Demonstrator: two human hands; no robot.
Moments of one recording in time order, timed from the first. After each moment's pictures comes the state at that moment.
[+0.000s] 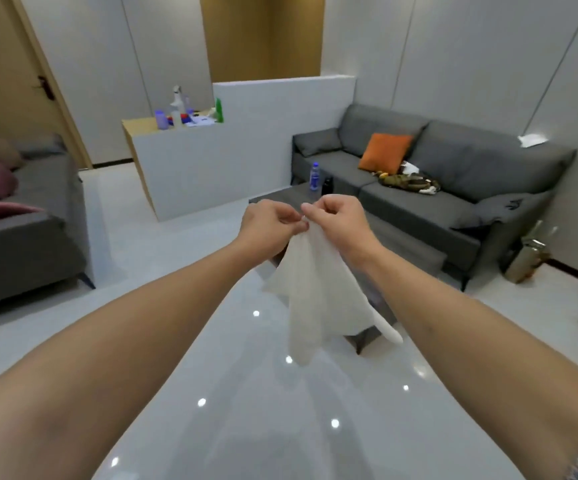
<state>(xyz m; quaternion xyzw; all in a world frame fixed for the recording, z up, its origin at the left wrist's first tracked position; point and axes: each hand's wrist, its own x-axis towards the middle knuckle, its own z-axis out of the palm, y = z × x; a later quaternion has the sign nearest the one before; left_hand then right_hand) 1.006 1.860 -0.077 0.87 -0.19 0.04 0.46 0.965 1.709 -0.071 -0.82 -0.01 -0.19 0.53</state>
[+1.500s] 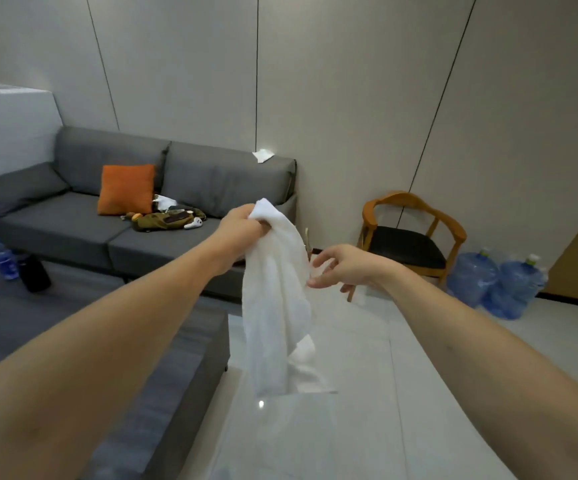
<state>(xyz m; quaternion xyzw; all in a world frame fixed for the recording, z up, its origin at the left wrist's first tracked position) 1.209 1.150 -0.052 0.66 -0.42 -0.26 0.56 1.015 1.015 -0.068 -0.84 0.37 0.01 0.39</state>
